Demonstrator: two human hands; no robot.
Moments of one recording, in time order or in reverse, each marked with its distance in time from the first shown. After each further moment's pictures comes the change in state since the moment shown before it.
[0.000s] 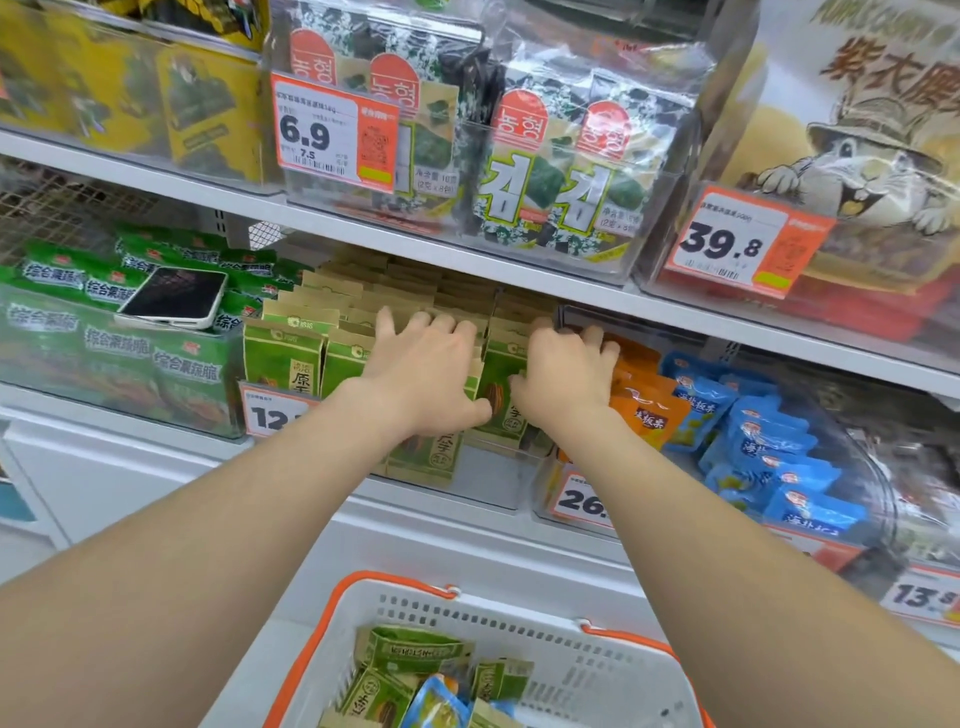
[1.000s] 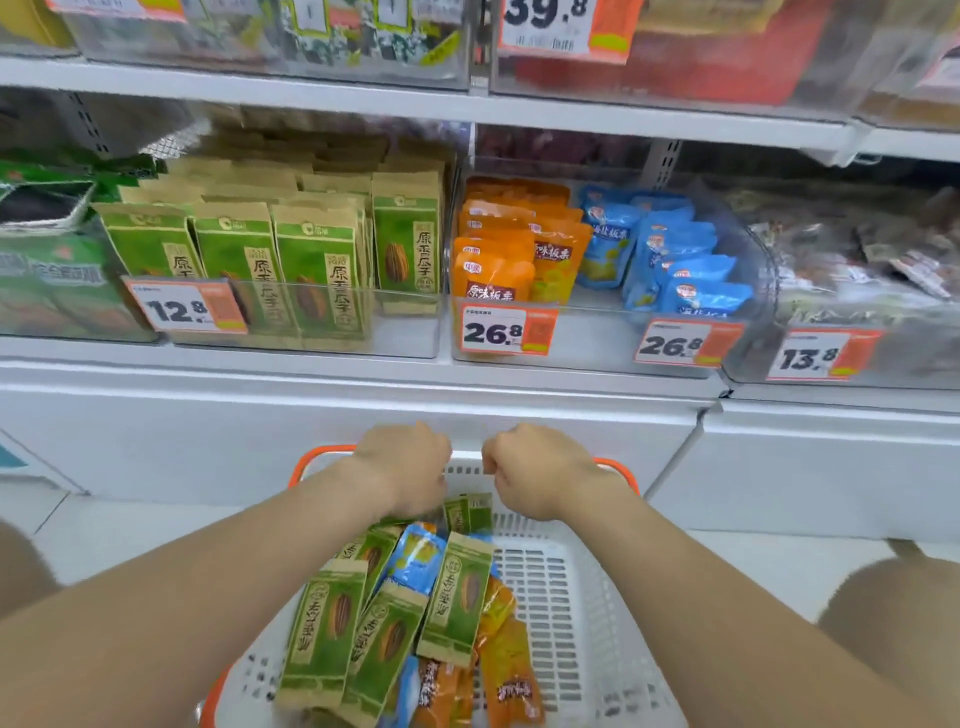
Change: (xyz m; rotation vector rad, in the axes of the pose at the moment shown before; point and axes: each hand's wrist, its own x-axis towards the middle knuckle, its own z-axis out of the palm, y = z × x) left_hand -0.121 0.119 0.133 0.124 -0.537 0.210; right_hand -0.204 0.105 0.095 0.170 -0.593 -0.339
